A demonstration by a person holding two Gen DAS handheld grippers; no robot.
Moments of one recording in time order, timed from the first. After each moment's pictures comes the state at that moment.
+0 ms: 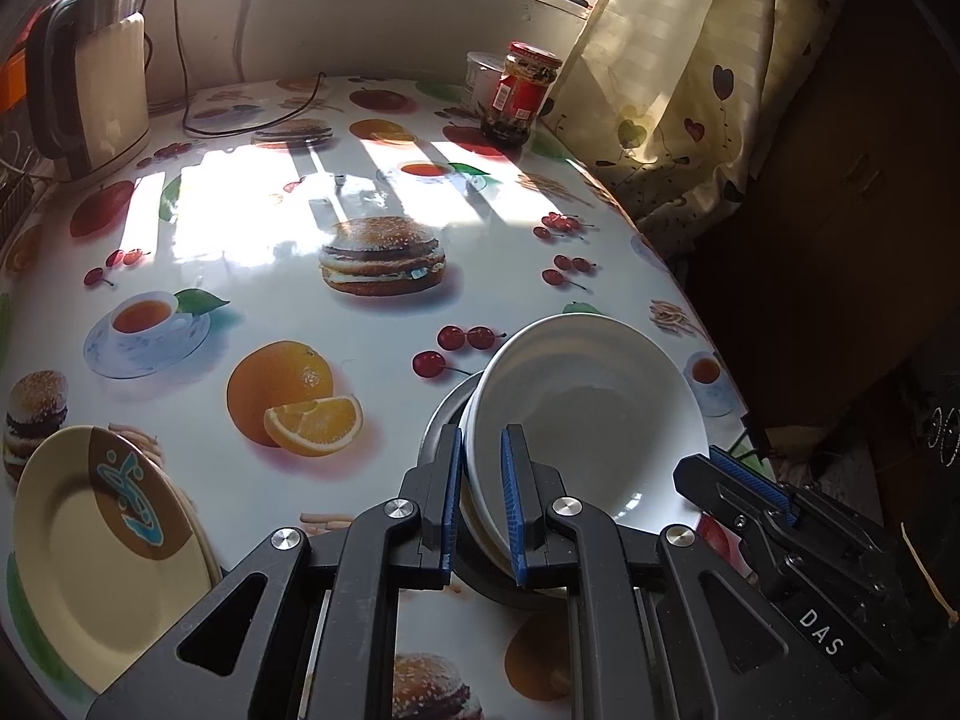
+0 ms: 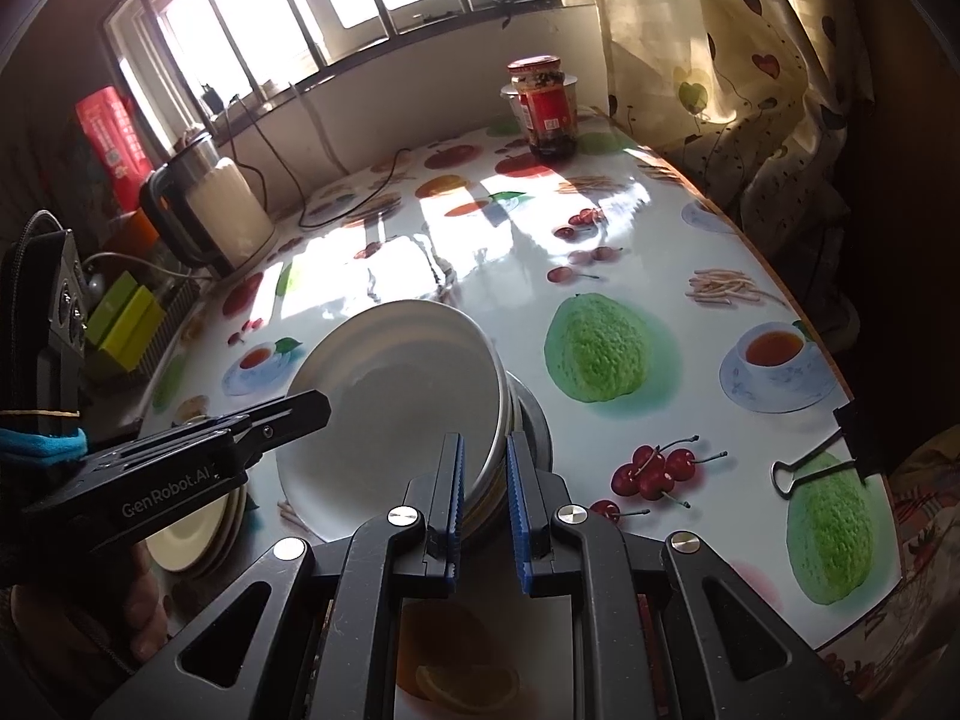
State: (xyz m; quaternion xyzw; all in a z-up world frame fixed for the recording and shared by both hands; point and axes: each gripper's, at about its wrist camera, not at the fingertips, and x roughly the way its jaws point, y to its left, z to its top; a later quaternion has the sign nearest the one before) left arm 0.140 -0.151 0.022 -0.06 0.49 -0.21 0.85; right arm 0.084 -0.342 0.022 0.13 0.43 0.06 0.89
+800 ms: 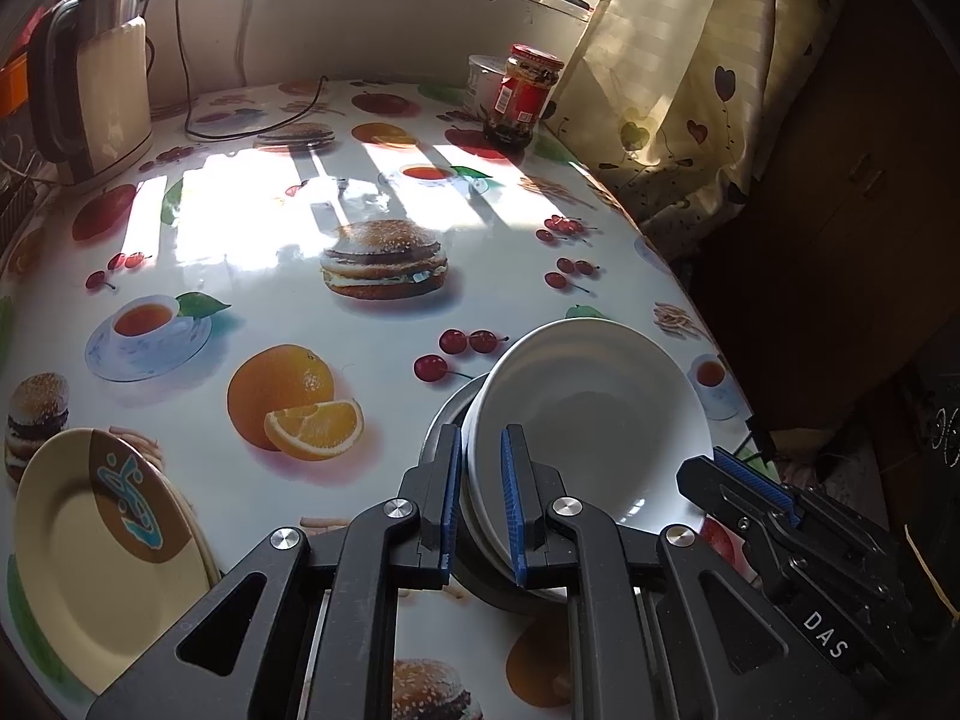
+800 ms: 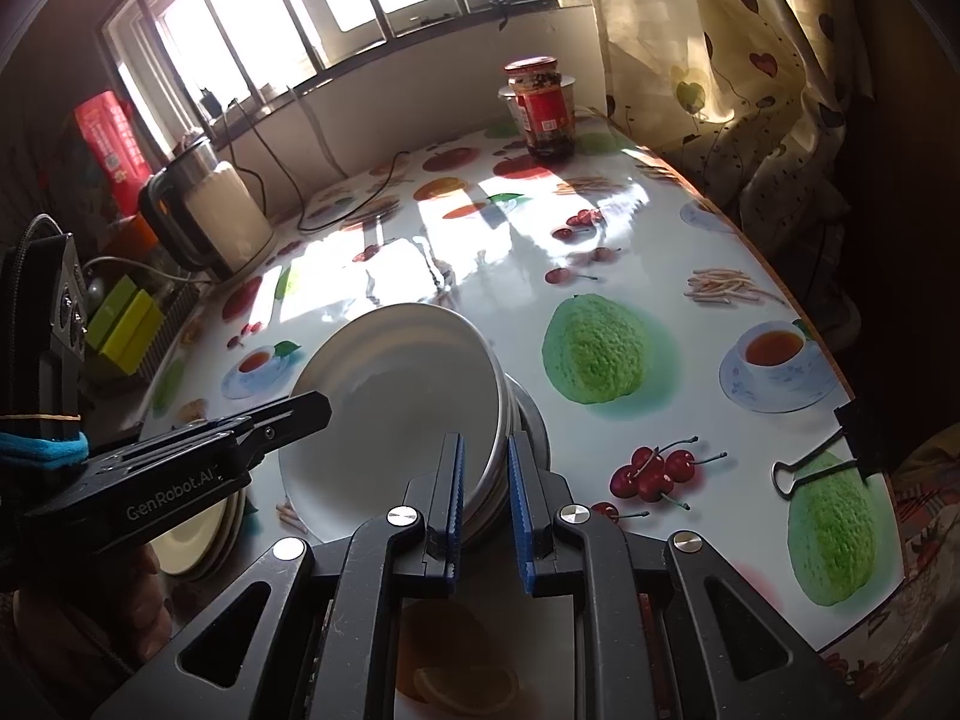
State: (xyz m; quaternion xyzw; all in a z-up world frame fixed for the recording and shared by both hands) left arm 0.141 -0.152 0.022 -0.06 0.48 -0.21 0.85; right arm 0.083 -0.343 0.021 0.13 0.42 0.06 0.89
